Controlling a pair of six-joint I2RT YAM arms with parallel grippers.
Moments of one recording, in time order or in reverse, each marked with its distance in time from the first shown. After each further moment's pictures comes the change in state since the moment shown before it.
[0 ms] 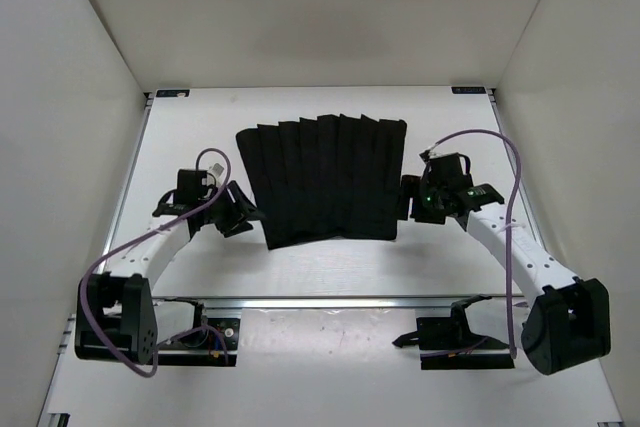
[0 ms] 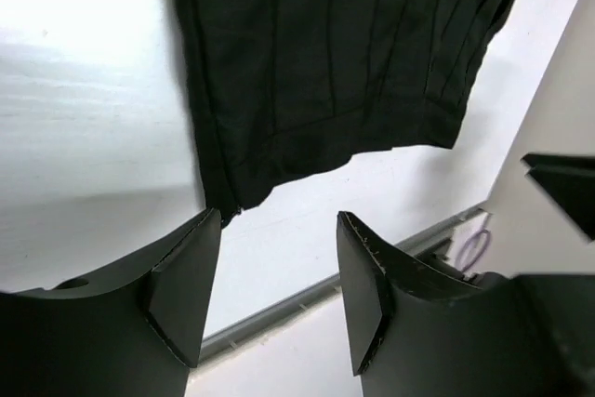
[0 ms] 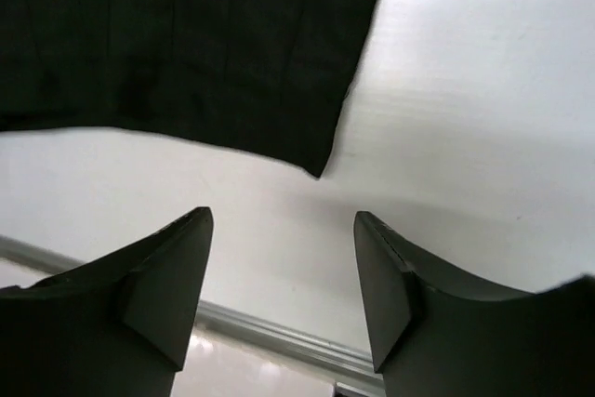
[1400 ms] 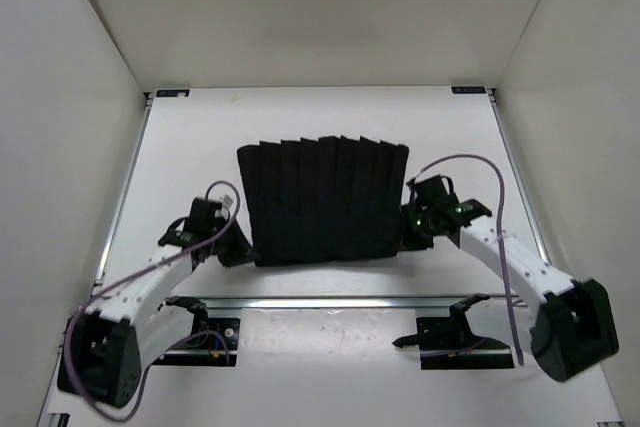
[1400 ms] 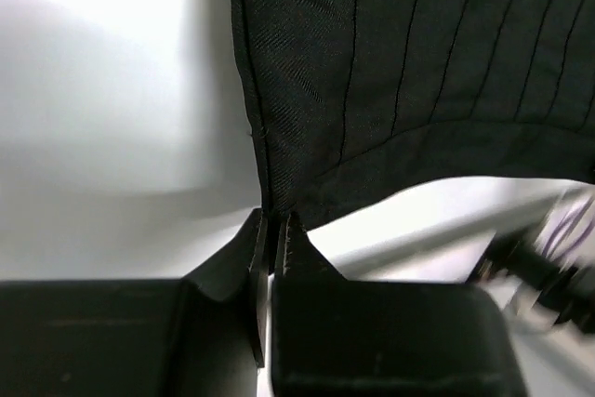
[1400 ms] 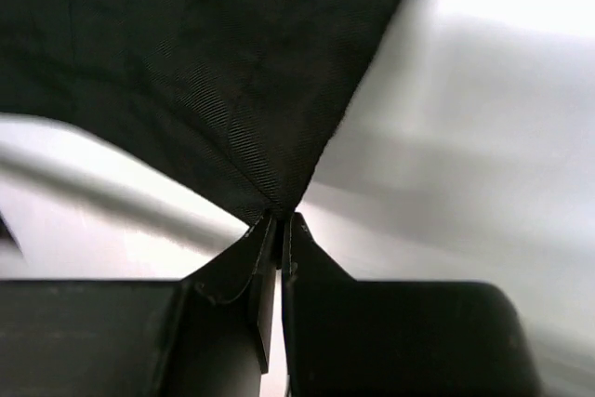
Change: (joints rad) left arm -0.171 -0.195 -0.157 -0.108 -0.193 -0.018; right arm 0.080 0.002 -0.104 -0.006 -0.063 0.116
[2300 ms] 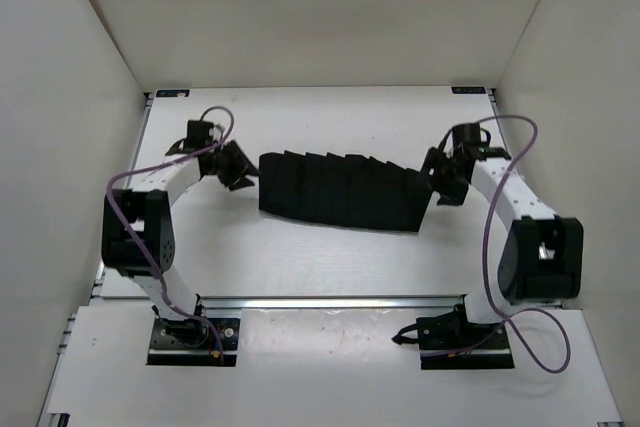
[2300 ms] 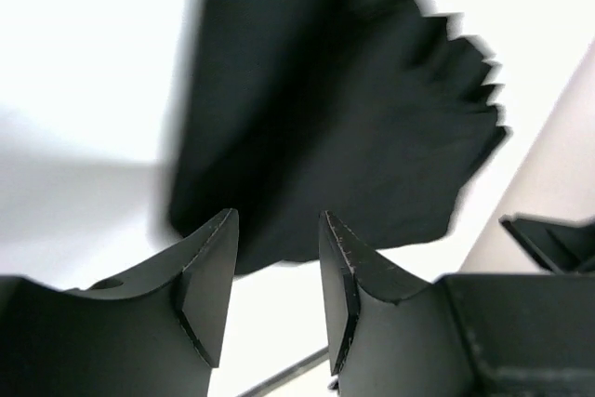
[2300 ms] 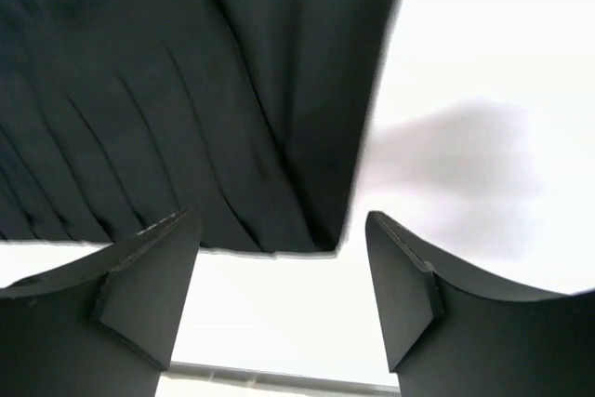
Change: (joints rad) left arm 0.163 0.705 0.690 0.082 0.125 0.003; right arm -0.355 0.395 0.426 -0.070 0.093 -0.026
